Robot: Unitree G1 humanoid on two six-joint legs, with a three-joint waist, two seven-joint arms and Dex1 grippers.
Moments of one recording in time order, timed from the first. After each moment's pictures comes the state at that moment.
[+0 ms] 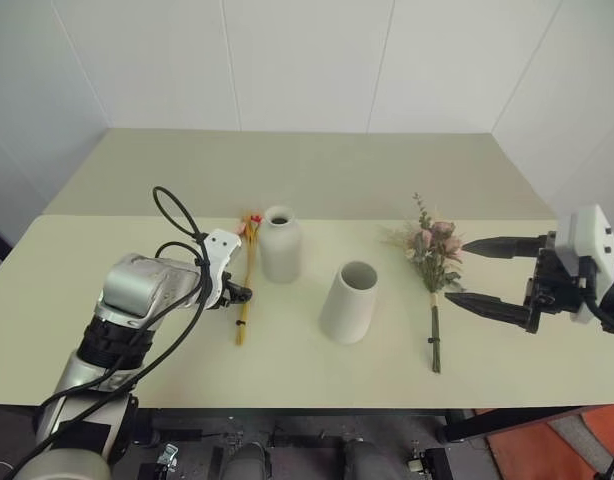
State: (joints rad) left arm -0.73 0.60 -0.14 -0.08 -0.45 1.44 -0.30; right arm -0.16 -1.02 -0.42 -0.38 0.65 0.50 1.12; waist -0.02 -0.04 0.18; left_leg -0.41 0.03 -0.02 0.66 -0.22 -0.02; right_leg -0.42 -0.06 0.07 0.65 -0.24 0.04
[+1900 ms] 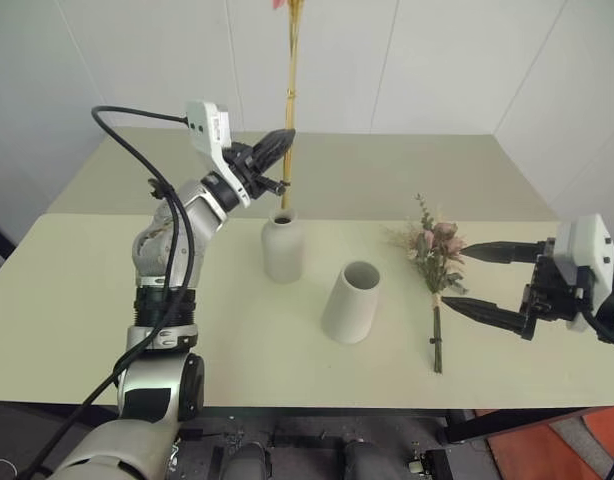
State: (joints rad) left arm -0.93 0.27 0.18 0.21 -0.54 0.48 -0.61; right arm -0.11 -0.99 -0.44 -0.44 0.65 0.50 1.08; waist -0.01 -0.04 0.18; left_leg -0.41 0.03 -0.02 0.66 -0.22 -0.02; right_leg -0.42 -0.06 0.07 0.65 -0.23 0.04
